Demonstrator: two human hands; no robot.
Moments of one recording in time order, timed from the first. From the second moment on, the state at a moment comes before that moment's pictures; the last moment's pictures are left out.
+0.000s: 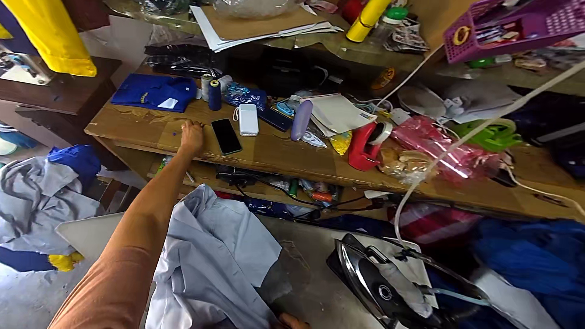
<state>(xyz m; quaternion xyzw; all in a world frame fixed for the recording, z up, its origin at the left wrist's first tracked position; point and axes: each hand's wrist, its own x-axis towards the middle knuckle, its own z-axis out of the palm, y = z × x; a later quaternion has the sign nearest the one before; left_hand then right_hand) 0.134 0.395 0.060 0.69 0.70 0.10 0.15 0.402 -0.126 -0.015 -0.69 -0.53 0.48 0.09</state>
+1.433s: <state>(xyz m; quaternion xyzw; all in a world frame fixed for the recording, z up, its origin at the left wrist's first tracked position) -0.067 0.087 -0.022 0.58 0.77 0.08 0.28 0.424 0.037 0.151 -0.49 -0.62 0.47 0.39</state>
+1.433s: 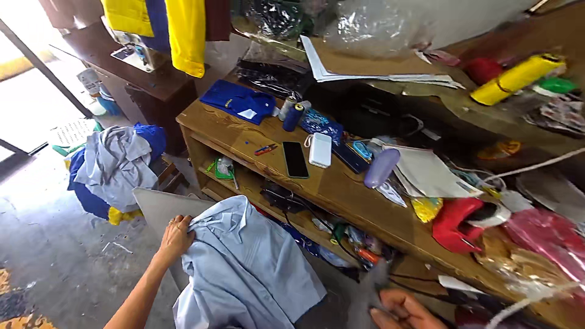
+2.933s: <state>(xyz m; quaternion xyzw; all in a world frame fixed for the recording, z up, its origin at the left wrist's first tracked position) -0.101 0.104 -0.030 0.74 0.49 0.25 0.38 0.223 0.120 0.003 -0.61 -0.47 0.46 0.44</state>
